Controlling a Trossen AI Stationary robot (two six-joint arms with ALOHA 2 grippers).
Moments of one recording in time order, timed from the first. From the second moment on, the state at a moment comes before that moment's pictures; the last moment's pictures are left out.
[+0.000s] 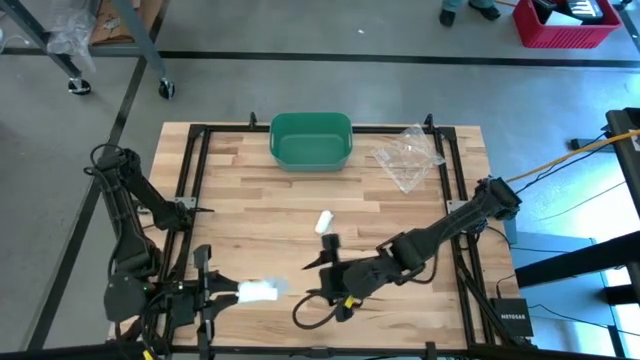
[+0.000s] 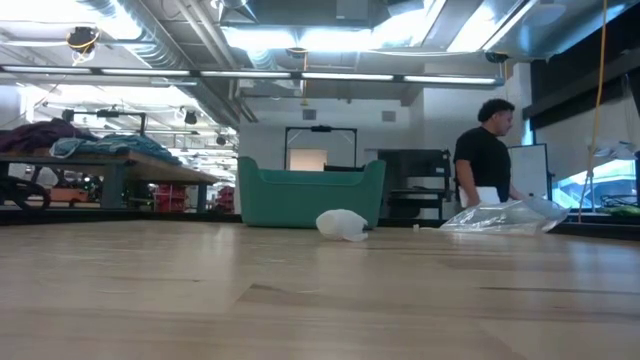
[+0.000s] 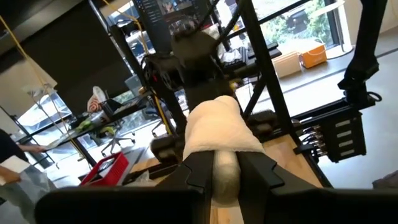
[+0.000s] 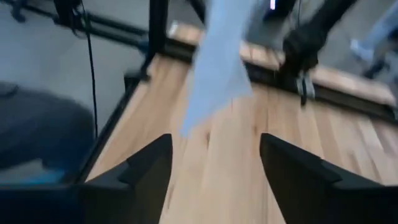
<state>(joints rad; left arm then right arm) -1.09 1.37 1.26 0.12 -1.21 0.40 0.53 1.80 1.65 -0.41 0.36 0.02</state>
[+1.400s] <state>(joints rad) -0.97 1.37 1.26 0.04 -1.18 0.22 0.47 1.88 1.41 0.18 0.55 -0.11</state>
